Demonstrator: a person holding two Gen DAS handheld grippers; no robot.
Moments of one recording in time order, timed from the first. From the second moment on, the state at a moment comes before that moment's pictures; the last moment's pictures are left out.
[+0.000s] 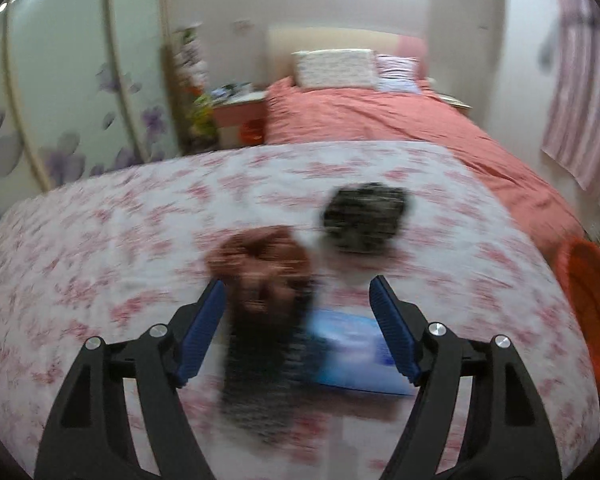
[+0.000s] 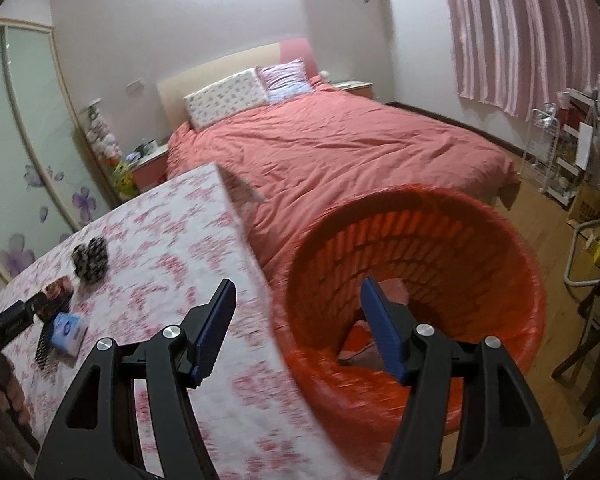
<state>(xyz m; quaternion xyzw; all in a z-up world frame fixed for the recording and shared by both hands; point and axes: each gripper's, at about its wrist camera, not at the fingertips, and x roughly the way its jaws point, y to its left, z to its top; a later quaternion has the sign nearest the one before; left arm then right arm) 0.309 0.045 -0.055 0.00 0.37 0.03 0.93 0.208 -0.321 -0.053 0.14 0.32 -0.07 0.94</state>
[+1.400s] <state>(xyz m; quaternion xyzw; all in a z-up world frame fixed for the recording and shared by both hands) 0.274 0.196 -0.090 -0.06 0.41 0.10 0.90 0.256 -0.090 -0.087 0.00 0.43 0.14 0.89</state>
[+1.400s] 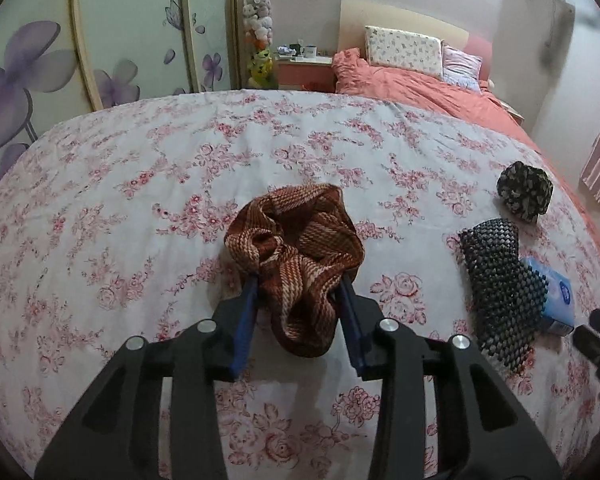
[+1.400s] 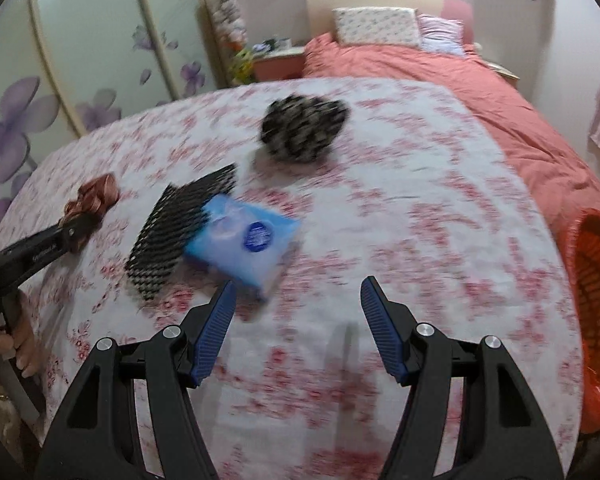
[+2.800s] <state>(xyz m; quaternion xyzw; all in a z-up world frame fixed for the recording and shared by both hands) 0.280 0.193 -0.096 -0.06 0.43 0.09 0.90 0.326 -0.084 -0.101 0.03 0.44 -0.02 0.90</state>
